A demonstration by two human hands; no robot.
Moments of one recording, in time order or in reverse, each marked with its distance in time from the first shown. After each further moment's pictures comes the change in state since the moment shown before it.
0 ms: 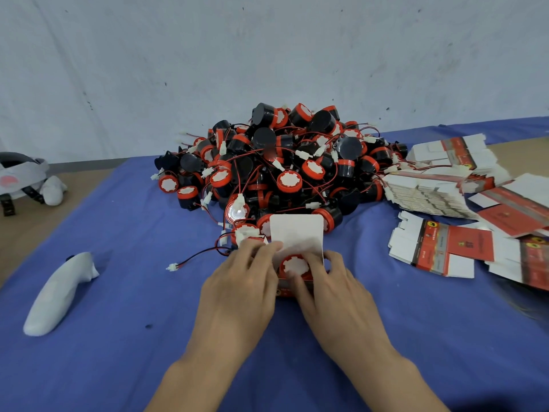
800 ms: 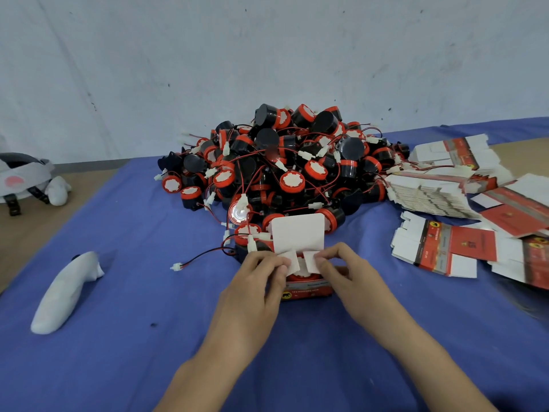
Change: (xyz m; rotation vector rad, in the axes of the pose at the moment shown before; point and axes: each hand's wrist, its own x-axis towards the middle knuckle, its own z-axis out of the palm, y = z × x) left_hand -0.006 -0.013 0.023 -0.375 -0.153 -0.223; right_hand 0.016 0.035 -0.003 0.871 -0.096 0.152
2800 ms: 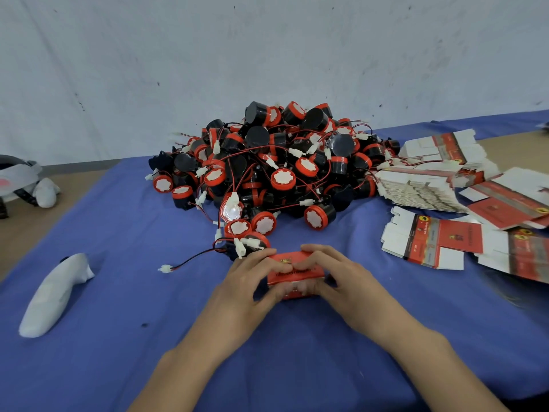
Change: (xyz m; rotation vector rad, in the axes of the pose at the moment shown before) left_hand 0.005 -0.013 -0.005 0.025 -0.148 0.129; right_hand 0.001 0.014 -0.014 -0.413 -0.212 -0.287
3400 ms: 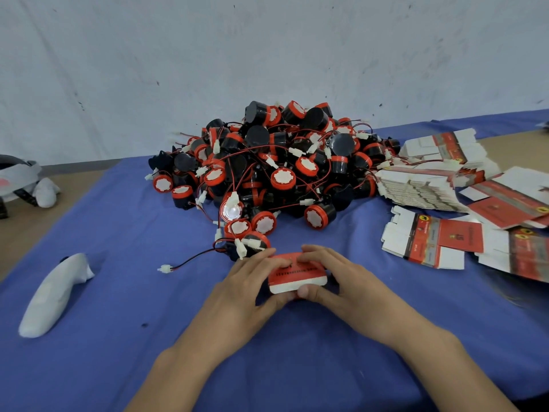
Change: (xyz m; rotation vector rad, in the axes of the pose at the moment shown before) left_hand -0.003 -0.003 -0.002 0.155 -0.058 0.060; right_hand -0.005 -0.002 -0.007 0.027 -0.054 0.004
